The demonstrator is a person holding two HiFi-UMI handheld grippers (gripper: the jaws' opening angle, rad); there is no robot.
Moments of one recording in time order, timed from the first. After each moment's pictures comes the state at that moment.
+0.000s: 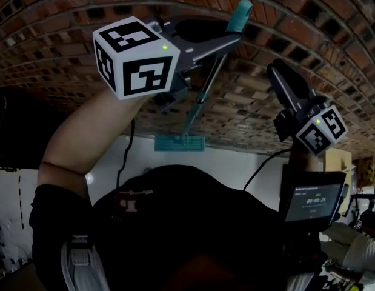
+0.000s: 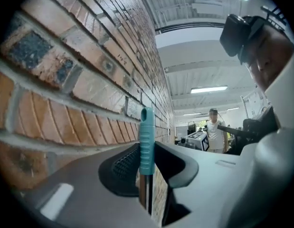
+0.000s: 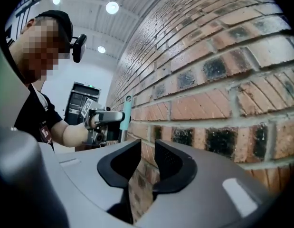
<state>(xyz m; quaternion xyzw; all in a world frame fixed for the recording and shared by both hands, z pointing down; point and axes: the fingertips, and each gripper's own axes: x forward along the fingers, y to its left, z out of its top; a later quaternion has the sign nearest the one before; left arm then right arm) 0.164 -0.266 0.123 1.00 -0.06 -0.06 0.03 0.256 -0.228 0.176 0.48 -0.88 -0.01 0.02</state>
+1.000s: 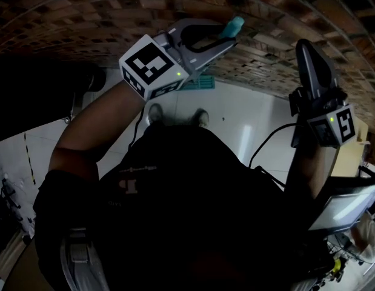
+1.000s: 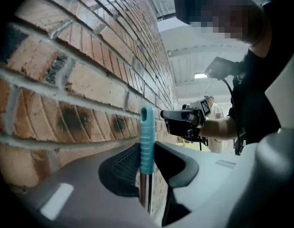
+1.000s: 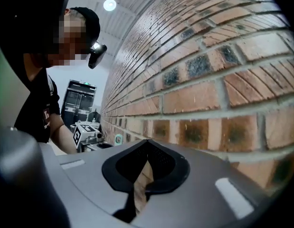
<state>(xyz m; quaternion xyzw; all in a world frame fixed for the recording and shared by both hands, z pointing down) 0.176 -0.267 0.385 1.00 -0.09 -0.01 0.03 0.279 -0.233 0.314 0.50 -0.87 0.00 0.03</state>
